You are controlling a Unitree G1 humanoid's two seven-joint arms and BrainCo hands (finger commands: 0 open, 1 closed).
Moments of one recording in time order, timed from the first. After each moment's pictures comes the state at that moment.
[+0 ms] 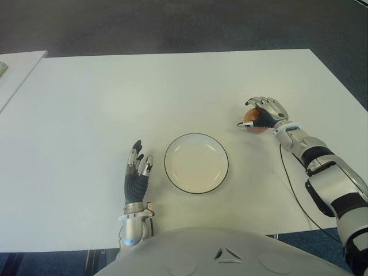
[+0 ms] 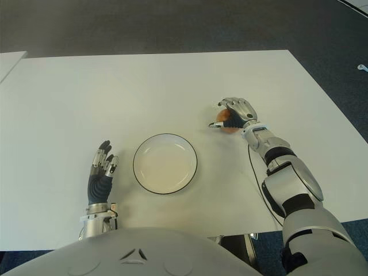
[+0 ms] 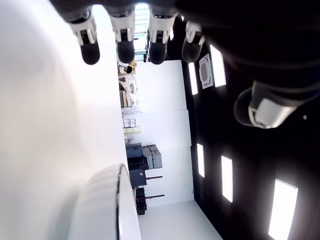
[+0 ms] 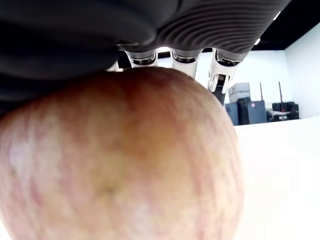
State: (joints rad) left arm 0.59 -0.07 -0.10 0.01 0.19 -0.58 0.20; right arm -0.70 -0.57 0.62 1.28 -0.78 -0.49 -0.52
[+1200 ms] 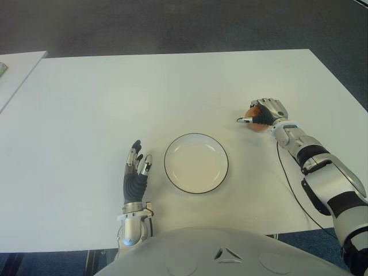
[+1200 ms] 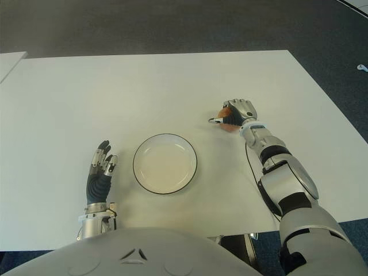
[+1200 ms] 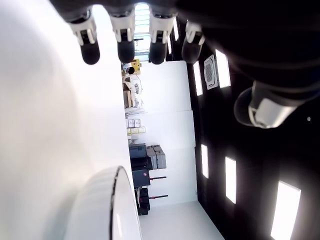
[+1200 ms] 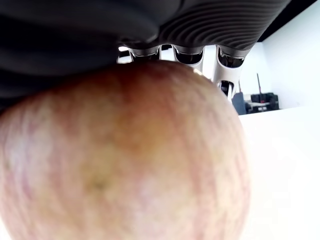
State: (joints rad) left arm 0.61 -0.07 -0.10 -0.04 0.17 -0.52 0.19; right arm -0.70 -0.53 0.60 1.28 -0.70 -0.40 -0.44
